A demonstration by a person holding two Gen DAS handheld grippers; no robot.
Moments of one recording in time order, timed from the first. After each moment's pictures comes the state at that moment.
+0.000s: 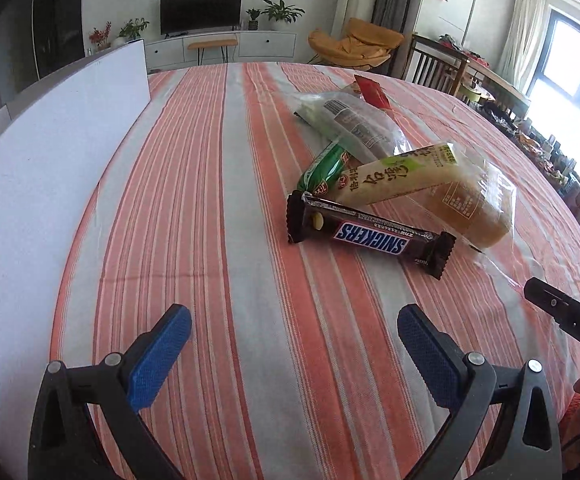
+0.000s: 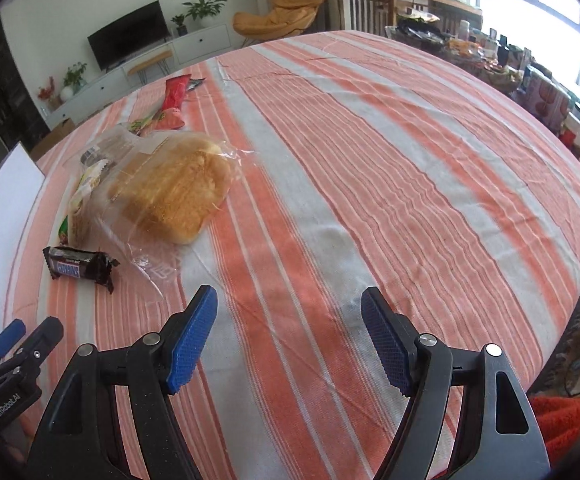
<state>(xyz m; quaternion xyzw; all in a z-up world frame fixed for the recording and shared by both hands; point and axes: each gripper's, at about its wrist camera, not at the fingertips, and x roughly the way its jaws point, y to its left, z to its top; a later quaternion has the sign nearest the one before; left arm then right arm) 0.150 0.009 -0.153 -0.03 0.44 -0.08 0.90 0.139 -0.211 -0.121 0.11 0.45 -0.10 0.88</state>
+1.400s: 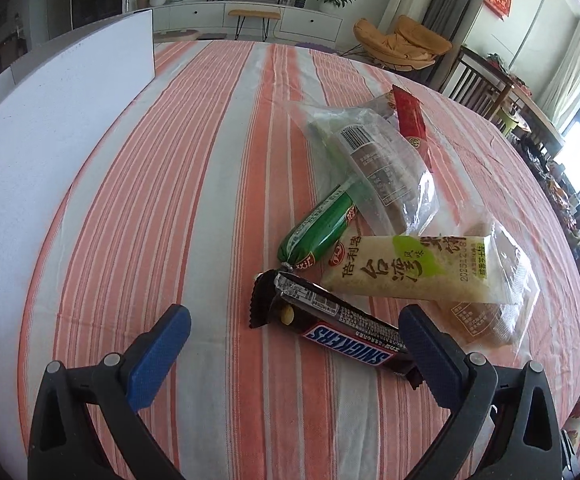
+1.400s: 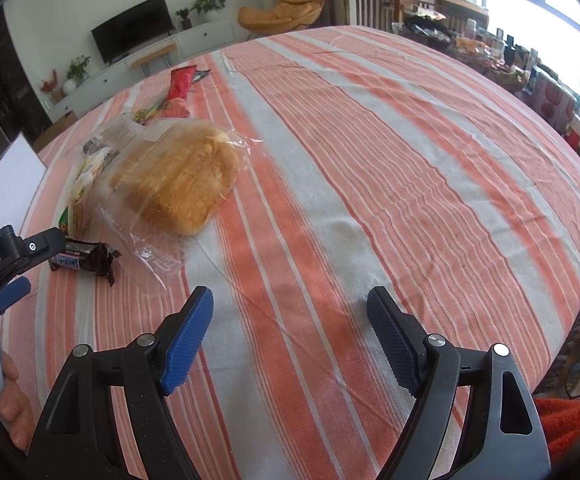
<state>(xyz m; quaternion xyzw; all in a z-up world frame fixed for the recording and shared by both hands) 0.218 -0.009 -0.145 -0.10 0.48 -0.02 0.87 0.133 -0.203 -0.122 0.10 0.46 -0.09 0.88</state>
